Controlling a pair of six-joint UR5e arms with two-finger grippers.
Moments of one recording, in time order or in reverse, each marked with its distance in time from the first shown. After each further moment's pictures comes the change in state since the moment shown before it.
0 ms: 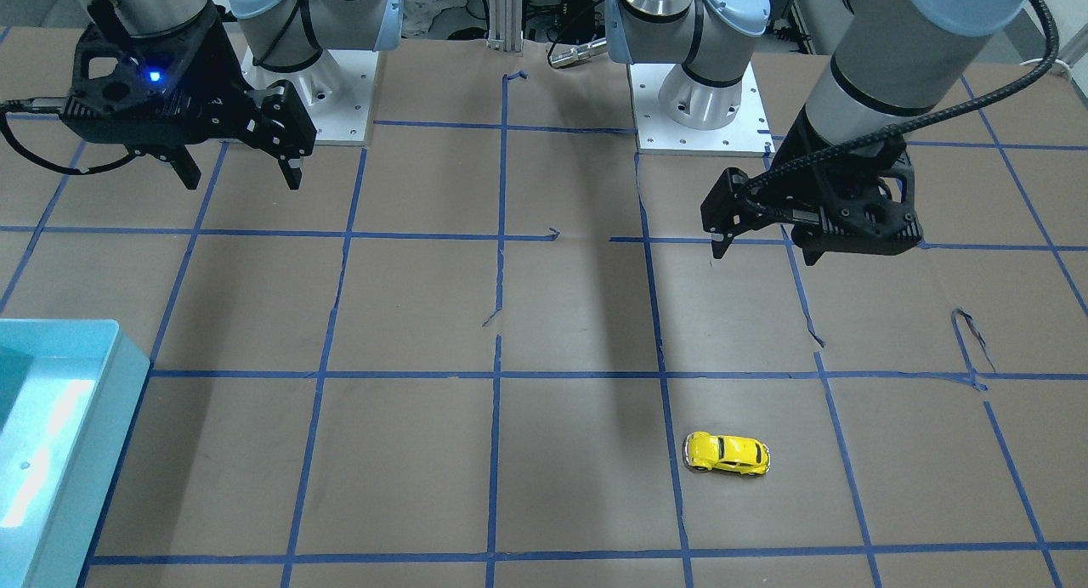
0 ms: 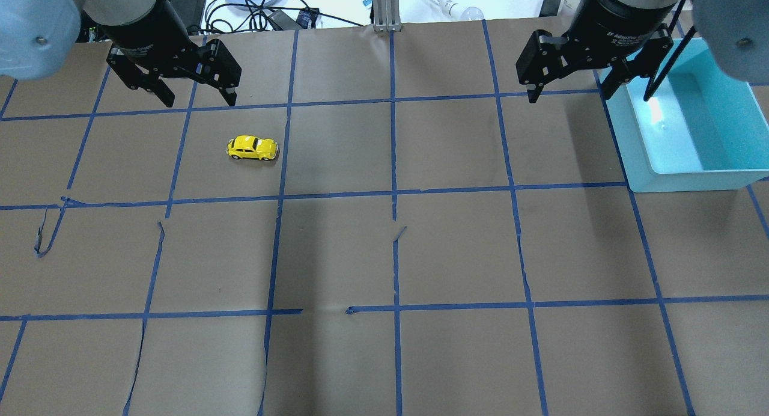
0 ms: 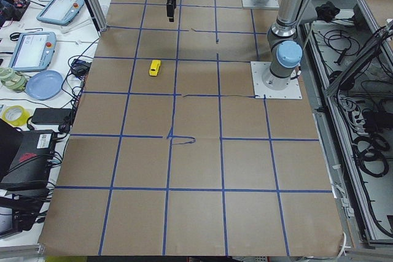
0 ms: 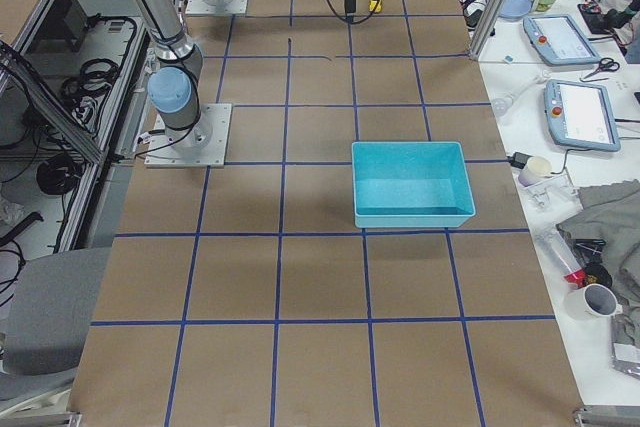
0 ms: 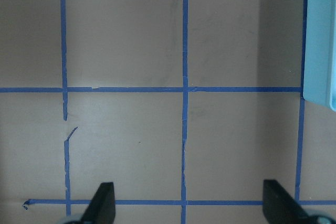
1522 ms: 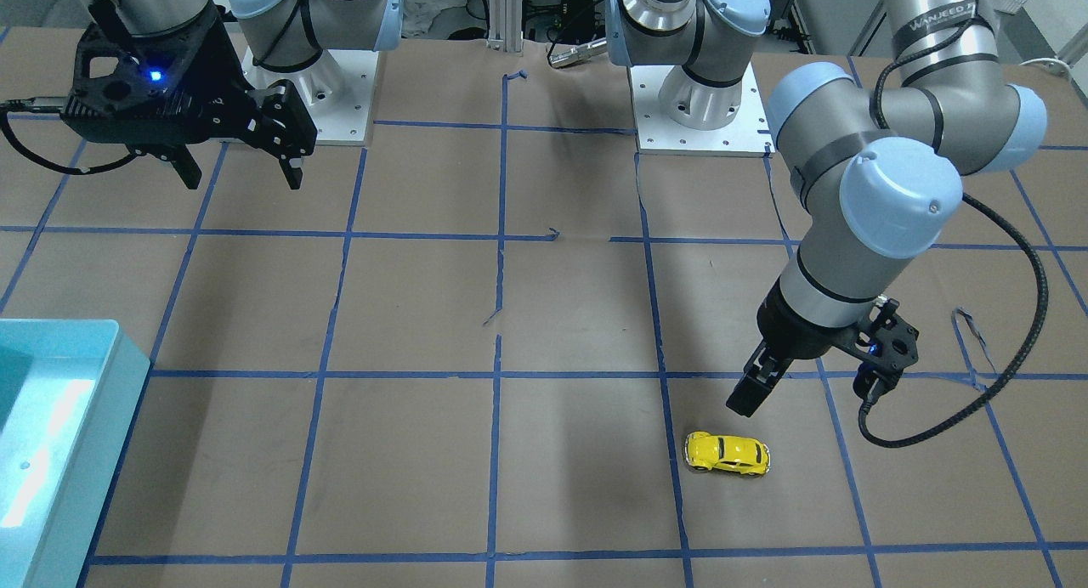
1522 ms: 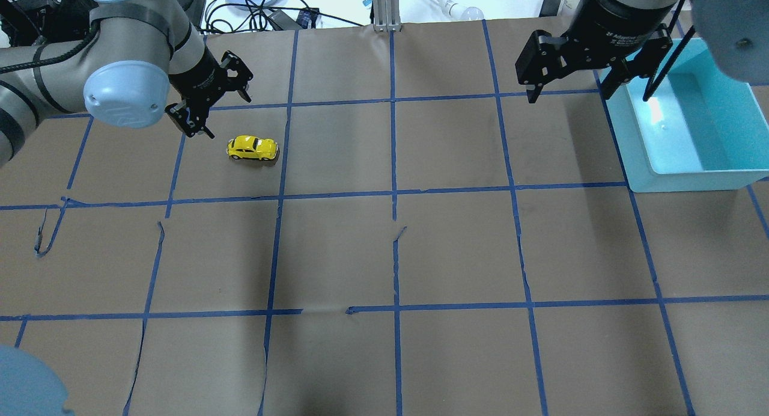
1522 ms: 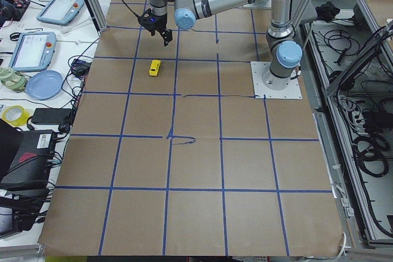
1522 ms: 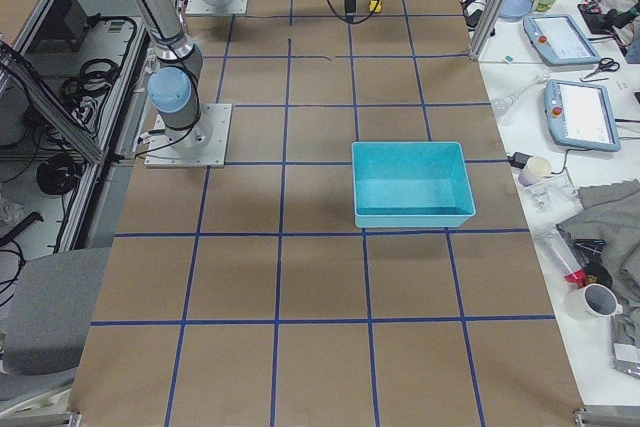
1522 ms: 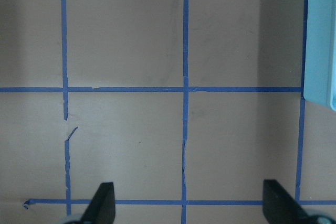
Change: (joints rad) left arm 0.047 -0.208 -0.158 0.431 0.011 -0.932; right arm 0.001 0.000 0.000 0.000 0.000 0.000
